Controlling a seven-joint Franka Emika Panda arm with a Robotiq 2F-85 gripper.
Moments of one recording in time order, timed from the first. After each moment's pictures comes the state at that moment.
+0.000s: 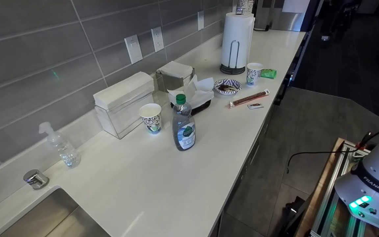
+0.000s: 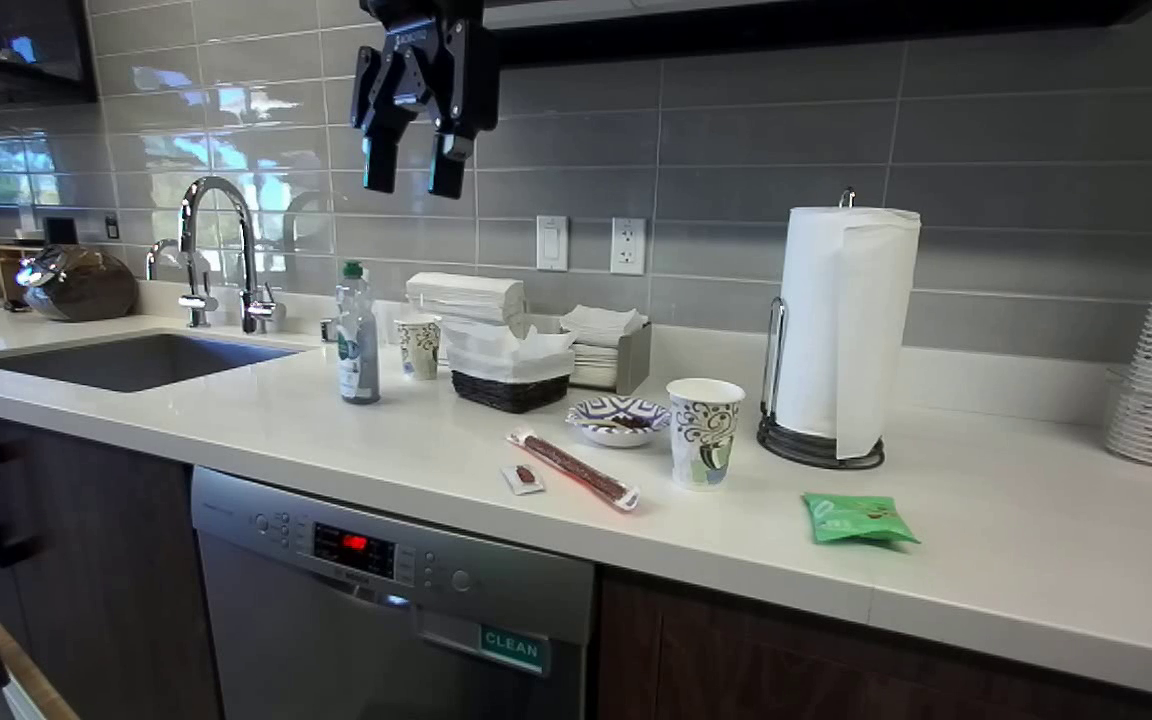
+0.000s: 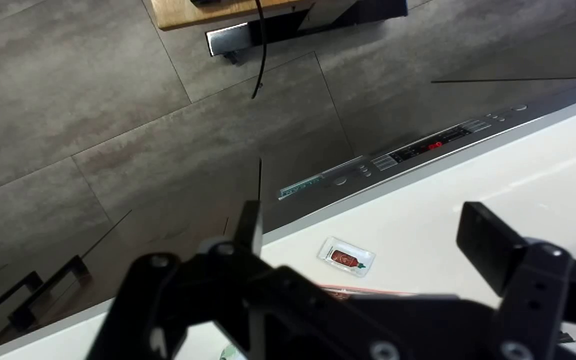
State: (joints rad) arm -0.18 -0.71 -0.24 -2.35 -0.12 1.55 -0.16
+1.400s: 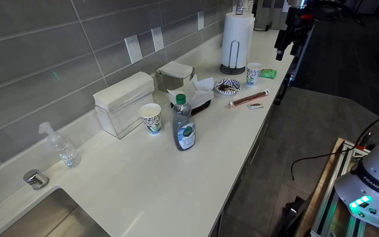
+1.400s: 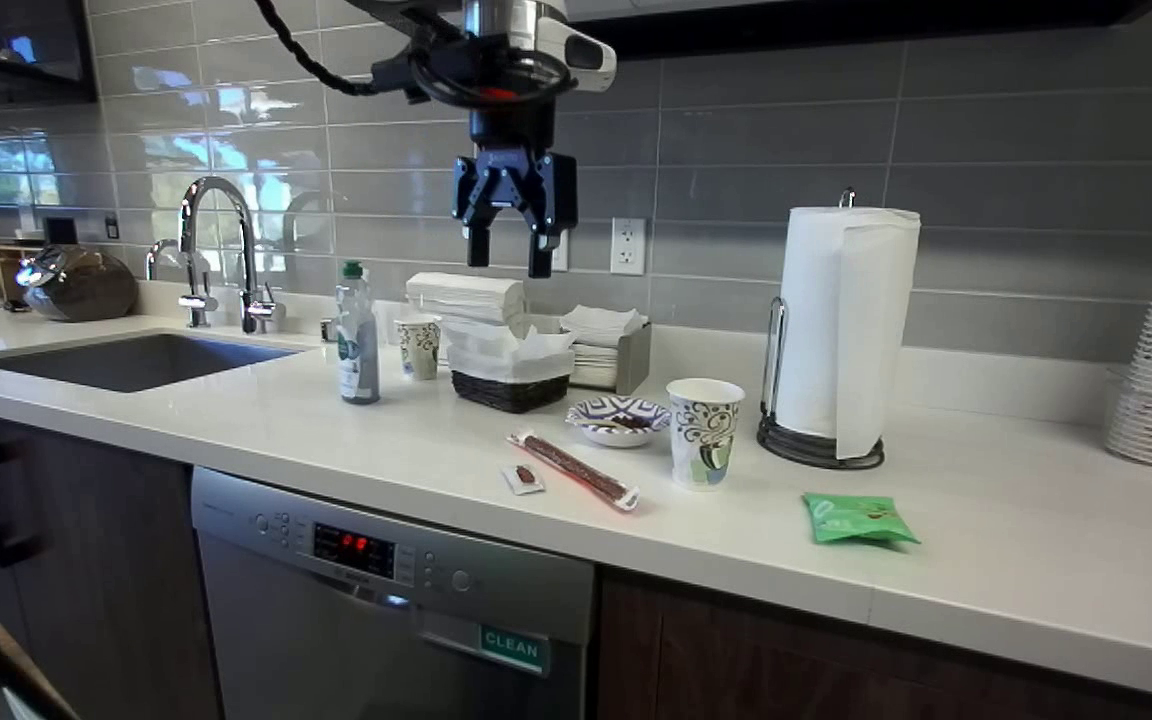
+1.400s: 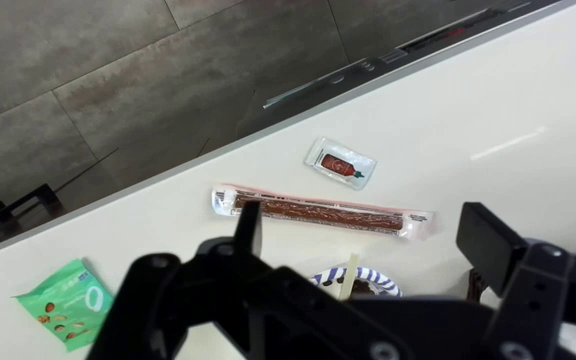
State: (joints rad) arm -0.14 -0.44 -0.20 -2.33 -0.05 1.91 -0.10
